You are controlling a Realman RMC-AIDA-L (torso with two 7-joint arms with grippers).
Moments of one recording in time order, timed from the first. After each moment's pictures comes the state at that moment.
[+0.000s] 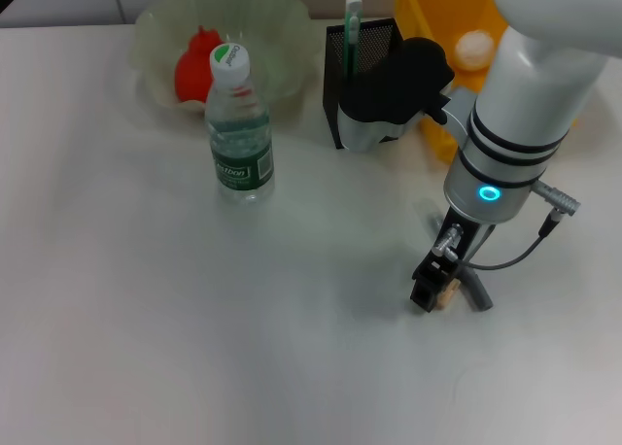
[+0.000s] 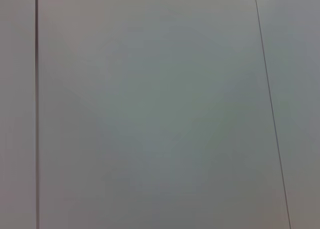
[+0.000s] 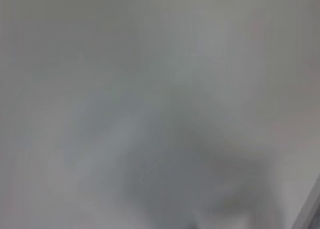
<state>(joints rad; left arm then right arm) -0.40 -2.07 0.95 0.78 1.10 1.14 -0.97 0.96 2.09 -1.78 -0.91 -2.54 -1.51 2.93</state>
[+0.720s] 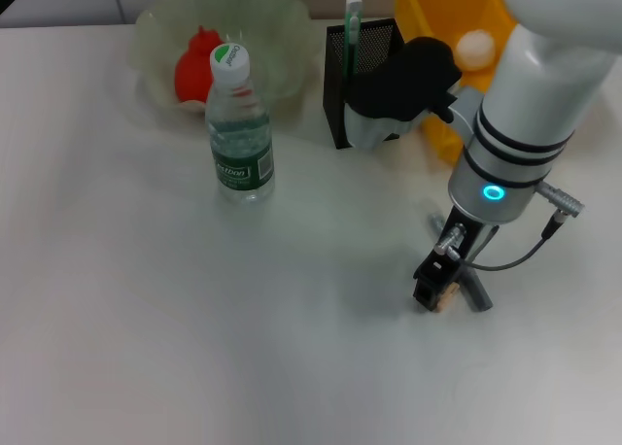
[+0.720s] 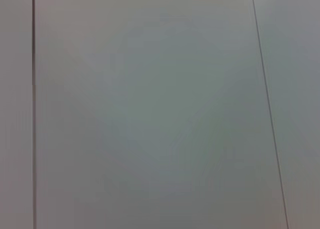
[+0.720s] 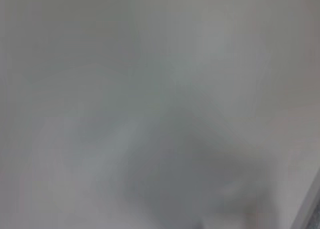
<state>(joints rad) -0.40 -2.07 0.96 0.78 1.10 1.14 -0.97 0.94 2.09 -1.74 -0.91 -2.54 -1.52 2.93</state>
